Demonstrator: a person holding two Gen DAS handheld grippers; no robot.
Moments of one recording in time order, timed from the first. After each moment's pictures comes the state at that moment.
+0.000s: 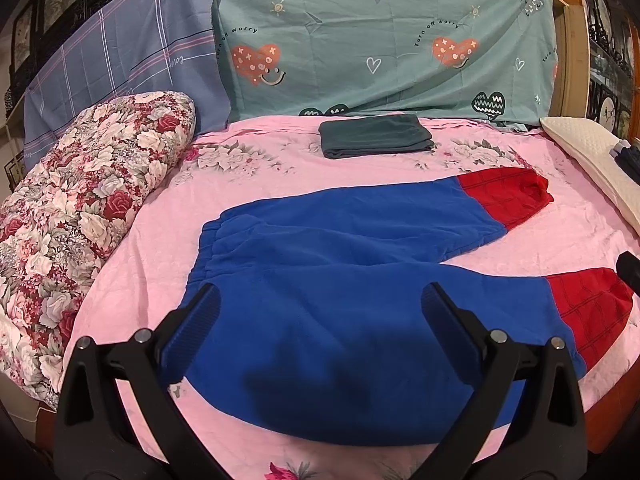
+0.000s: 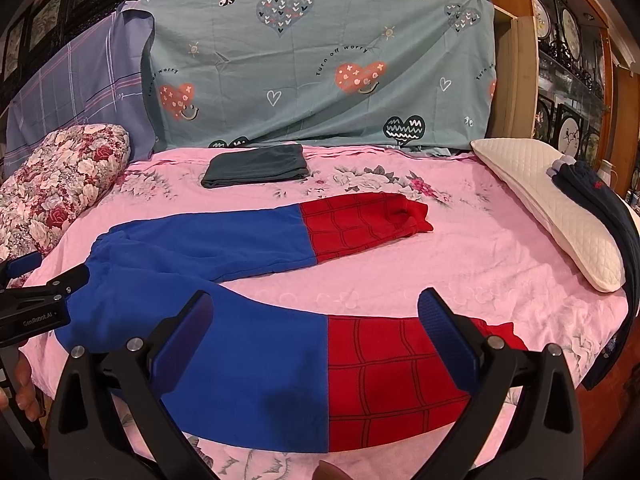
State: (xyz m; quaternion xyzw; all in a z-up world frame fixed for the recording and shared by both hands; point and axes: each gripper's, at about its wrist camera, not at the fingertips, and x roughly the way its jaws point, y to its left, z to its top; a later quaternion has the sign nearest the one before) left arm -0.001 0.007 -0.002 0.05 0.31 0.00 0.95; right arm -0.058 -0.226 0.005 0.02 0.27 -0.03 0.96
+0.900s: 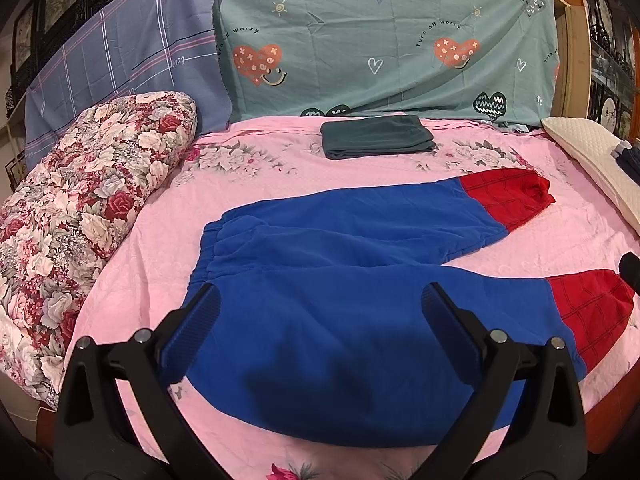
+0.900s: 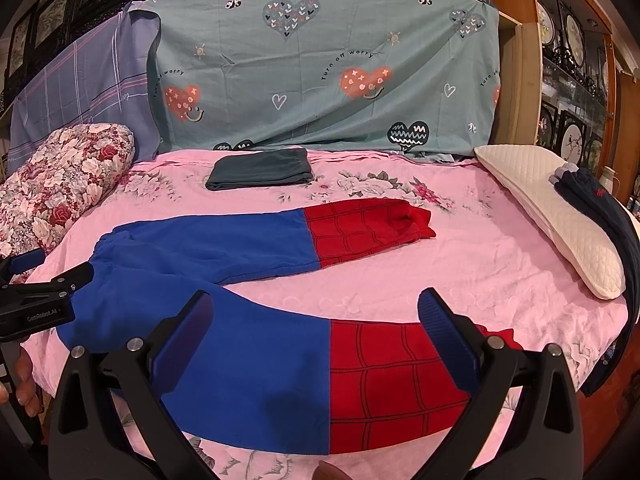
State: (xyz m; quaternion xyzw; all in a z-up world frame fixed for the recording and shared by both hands) left arm 0.000 0.012 -0.002 0.05 0.31 0.00 0.95; right arm -0.058 -0.224 0.011 0.01 0.27 -0.03 0.96
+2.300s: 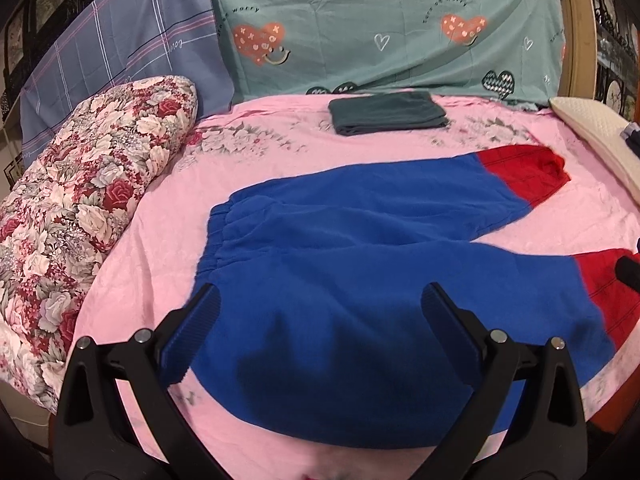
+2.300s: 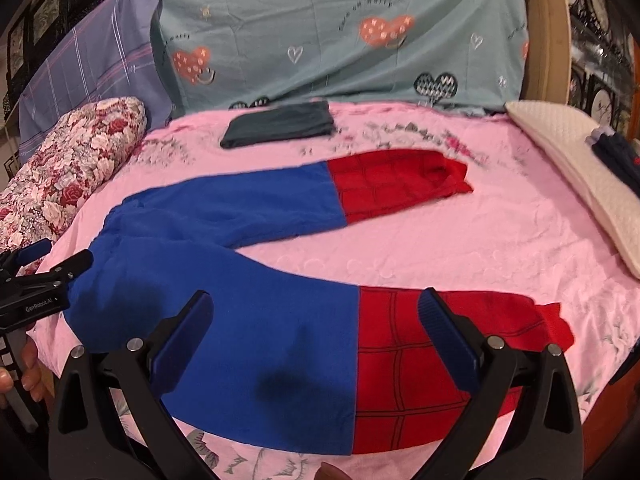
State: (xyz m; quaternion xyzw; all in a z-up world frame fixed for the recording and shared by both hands) left arm 0.023 0.038 -0.026 0.07 0.35 0.00 0.94; right arm -0.015 -0.232 -0.029 0.05 0.36 0.03 0.93
